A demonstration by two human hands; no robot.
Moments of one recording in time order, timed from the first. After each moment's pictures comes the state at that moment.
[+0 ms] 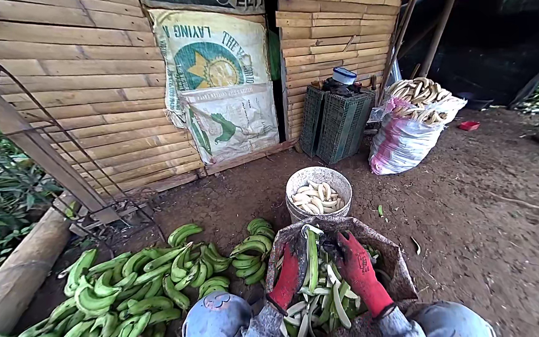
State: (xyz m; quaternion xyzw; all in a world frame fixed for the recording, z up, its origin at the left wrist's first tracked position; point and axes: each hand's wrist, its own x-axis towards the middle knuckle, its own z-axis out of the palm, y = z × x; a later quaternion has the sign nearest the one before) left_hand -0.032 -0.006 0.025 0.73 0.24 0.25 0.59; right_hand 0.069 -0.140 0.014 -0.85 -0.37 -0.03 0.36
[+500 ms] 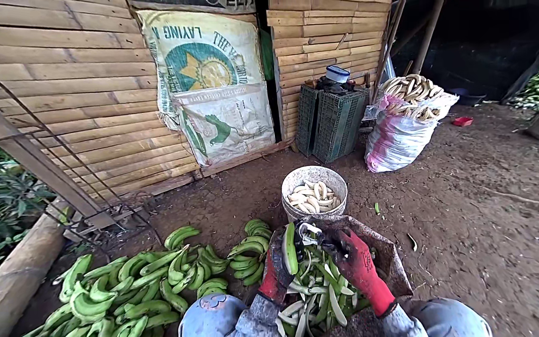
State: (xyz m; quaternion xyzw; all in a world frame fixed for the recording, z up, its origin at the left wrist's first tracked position) left_hand -0.018 0.012 0.011 0.45 0.14 0.27 0.84; right_hand 0.081 -0.154 0.002 -0.77 -0.43 -0.14 0.46
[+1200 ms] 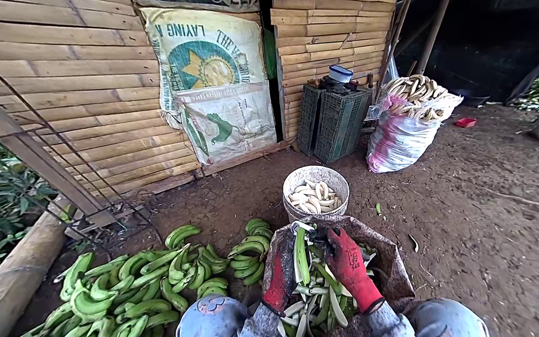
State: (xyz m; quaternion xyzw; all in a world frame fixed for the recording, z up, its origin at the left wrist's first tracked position) left_hand -0.025 0.016 -0.006 0.66 0.17 0.31 0.66; right_hand 0.066 -0.127 0.018 -0.85 -0.37 -0.06 0.36
